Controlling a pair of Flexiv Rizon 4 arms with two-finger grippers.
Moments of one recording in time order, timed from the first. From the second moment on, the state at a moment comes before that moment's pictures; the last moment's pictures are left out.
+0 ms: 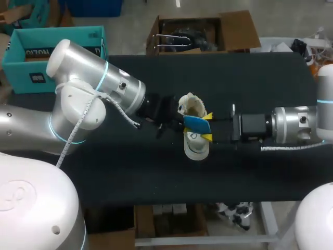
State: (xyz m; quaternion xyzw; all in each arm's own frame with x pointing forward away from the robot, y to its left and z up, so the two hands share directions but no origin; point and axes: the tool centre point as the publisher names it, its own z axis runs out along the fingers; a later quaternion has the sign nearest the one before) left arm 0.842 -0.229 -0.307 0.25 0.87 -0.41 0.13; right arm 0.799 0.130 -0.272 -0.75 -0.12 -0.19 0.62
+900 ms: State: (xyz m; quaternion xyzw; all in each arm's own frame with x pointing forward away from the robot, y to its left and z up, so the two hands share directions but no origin) left arm 0.863 -0.239 -0.318 0.32 0.87 -0.34 0.15; right arm 0.811 0.140 -0.293 -0.79 -0.10 -0.20 0.57
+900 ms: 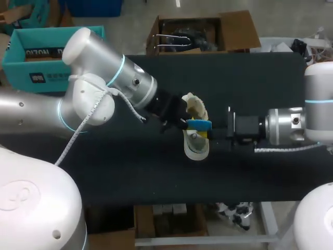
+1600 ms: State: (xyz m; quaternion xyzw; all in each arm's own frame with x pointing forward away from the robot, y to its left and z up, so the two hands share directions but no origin) left arm 0.871 -0.233 -0.324 0.32 0.88 -0.34 0.11; right arm 0.810 0.137 -0.300 -0.81 -0.06 -0.21 0.55
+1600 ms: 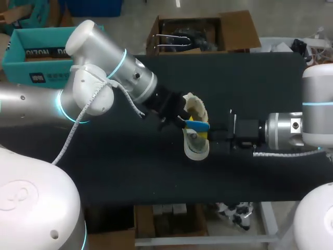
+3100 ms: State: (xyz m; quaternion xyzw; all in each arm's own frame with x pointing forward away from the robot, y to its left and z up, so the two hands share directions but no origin) left arm 0.867 -0.228 -0.322 0.33 0.86 -0.38 0.08; right arm 0.844 0.133 -0.335 -0.83 -0.02 -0.22 0.52
